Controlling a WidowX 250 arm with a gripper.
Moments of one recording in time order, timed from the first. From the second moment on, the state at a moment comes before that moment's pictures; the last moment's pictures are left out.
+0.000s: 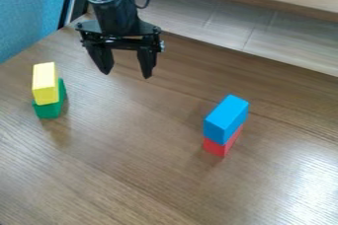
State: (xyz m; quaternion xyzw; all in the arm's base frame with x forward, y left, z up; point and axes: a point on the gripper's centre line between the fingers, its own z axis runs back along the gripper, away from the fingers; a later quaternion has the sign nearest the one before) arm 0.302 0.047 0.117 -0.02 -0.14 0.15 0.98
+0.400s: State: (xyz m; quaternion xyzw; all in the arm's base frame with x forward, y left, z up) arm 0.300 0.048 0.110 -0.01 -0.13 0.15 0.98
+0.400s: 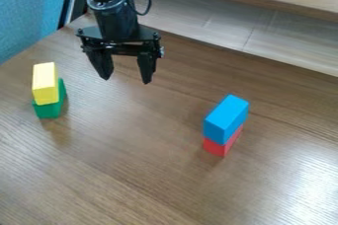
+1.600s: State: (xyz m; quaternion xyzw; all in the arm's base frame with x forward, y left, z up) arm 0.264 0.174 0.117 -0.01 -0.11 0.35 0.93
